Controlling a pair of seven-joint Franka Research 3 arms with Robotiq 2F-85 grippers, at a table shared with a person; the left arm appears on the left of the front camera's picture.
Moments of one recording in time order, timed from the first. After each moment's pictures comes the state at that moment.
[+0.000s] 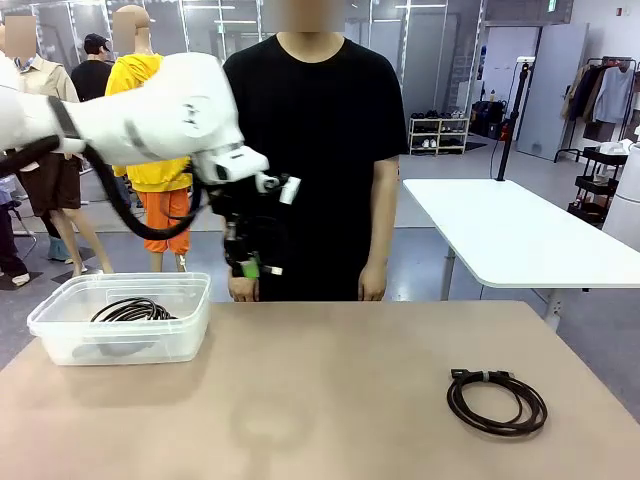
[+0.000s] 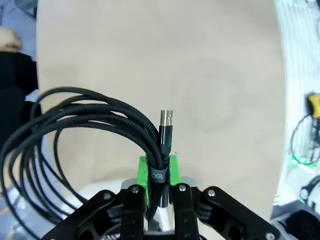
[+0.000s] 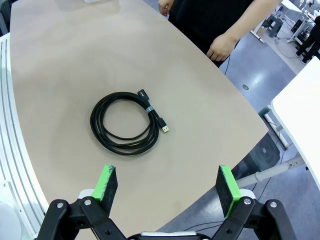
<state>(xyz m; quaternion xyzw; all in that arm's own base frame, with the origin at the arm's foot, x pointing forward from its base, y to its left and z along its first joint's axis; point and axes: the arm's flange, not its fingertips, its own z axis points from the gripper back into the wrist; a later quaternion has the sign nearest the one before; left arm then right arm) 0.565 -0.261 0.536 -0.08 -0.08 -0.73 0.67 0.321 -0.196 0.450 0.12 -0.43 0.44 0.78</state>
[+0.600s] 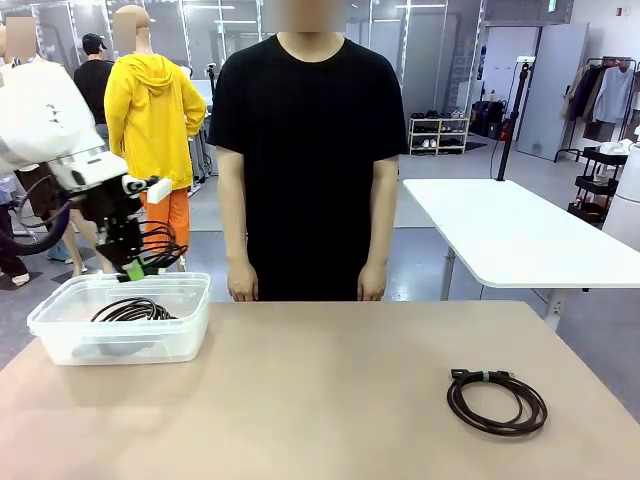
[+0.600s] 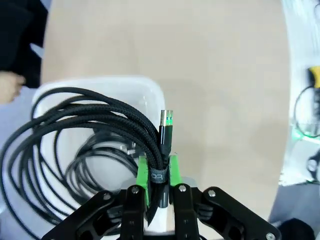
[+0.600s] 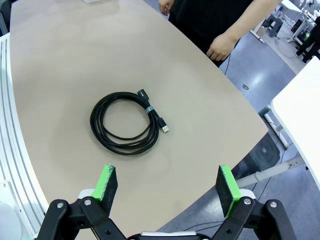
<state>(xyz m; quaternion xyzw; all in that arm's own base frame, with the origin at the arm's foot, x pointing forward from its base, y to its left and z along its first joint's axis) 0.575 -0.060 0.514 -0.10 -0.09 -0.68 0.72 0.321 -0.196 0.450 0.12 -0.43 0.44 0.78</state>
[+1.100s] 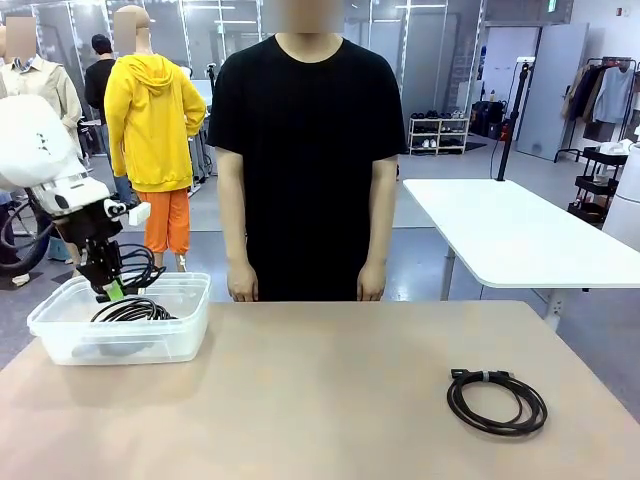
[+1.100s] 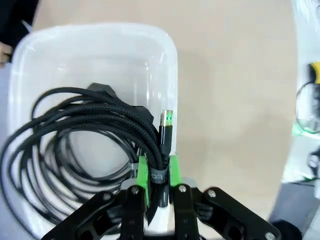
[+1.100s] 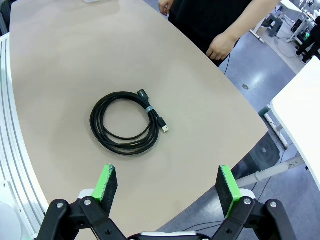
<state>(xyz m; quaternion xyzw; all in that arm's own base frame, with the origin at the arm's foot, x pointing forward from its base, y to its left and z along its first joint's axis) 0.592 -0.021 0.461 -0.12 -0.06 -0.66 0.74 0.321 -0.196 0.450 0.12 -0.43 0.44 0.78</state>
